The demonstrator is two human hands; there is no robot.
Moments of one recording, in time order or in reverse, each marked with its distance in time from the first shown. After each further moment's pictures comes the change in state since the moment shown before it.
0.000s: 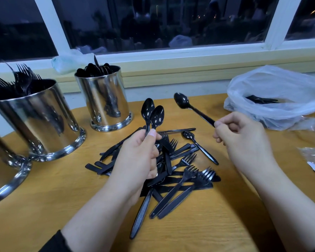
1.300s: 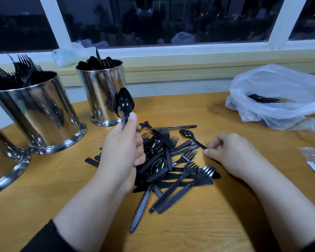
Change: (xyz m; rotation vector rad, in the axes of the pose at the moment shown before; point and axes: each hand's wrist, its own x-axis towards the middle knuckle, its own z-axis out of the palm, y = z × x) left_hand 0.008 0.008 -0.013 -0.208 0.177 0.008; right_hand 0.007 0.020 0.009 -0.650 -0.349 0.217
